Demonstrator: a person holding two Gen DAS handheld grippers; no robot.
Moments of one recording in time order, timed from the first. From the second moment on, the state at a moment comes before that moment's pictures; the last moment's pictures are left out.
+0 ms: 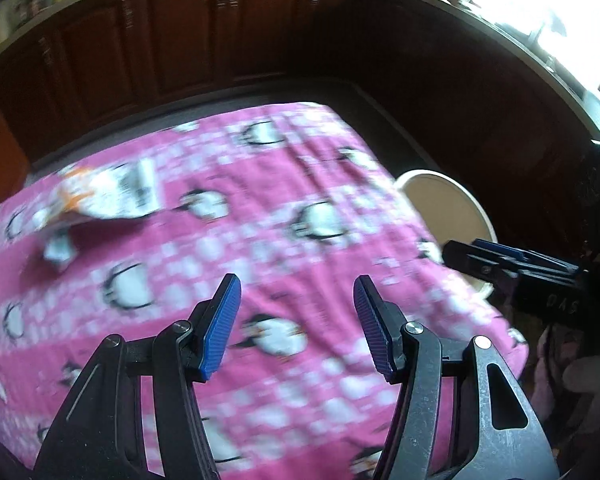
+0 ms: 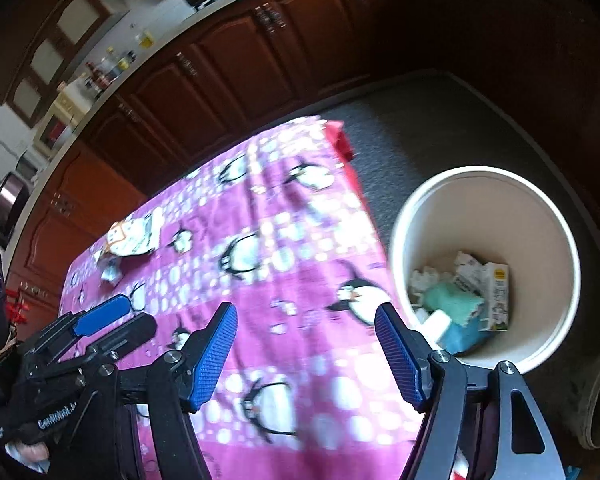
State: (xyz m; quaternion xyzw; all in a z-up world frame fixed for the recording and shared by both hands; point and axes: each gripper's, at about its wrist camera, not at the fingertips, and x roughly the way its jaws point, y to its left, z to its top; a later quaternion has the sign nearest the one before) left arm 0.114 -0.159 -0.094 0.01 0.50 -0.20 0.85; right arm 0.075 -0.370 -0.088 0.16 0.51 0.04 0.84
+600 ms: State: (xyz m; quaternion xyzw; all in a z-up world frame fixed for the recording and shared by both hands) left arm 0.183 0.023 -0.146 -0.07 0.49 -0.04 0.87; right arm 0.108 -0.281 -0.107 0.12 0.55 0.11 0.82
